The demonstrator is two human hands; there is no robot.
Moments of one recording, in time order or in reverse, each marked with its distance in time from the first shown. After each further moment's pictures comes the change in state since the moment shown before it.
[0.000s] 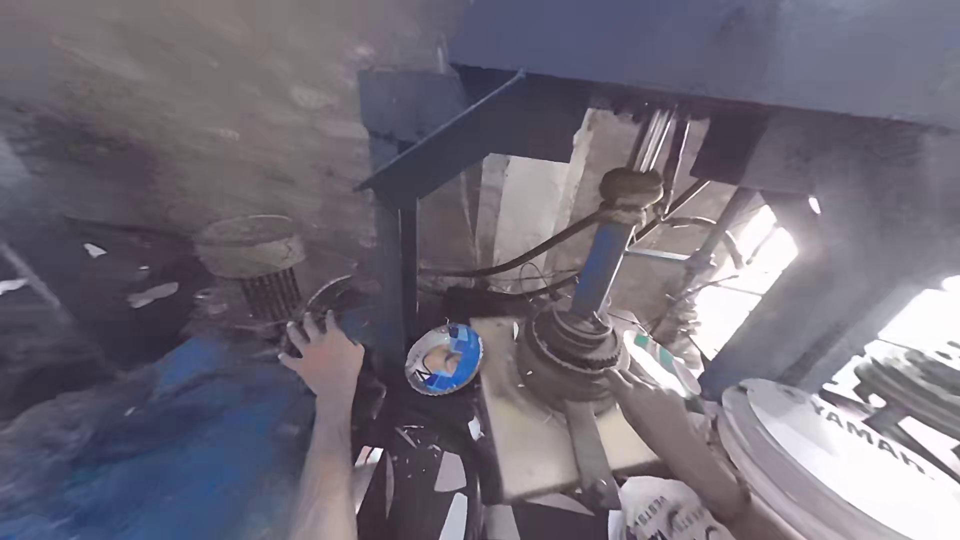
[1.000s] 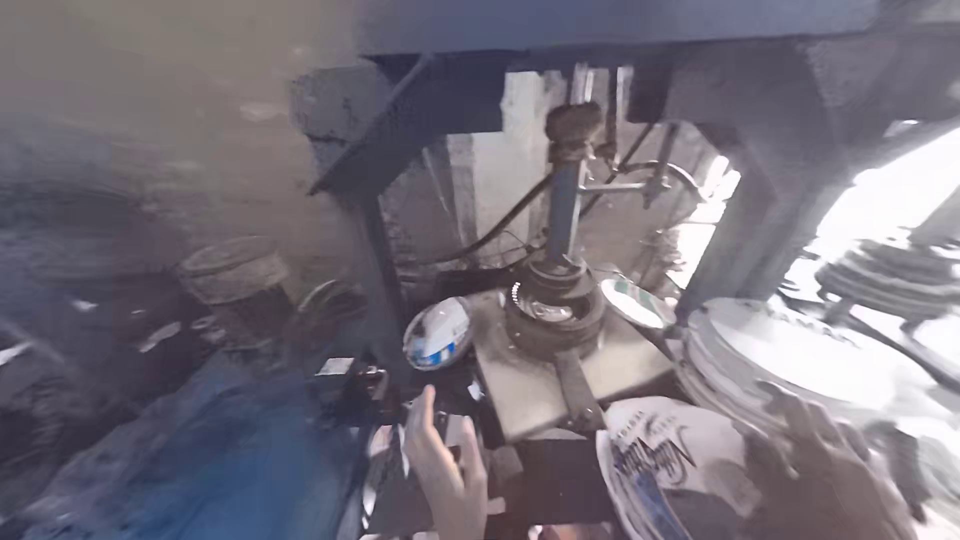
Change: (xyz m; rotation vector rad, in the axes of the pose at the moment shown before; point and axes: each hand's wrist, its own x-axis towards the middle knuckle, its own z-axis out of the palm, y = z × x) left_hand -0.264 0.045 -0.058 -0.792 0.097 0.429; right_hand -0.190 0.051 -0.049 0.358 0.095 0.492
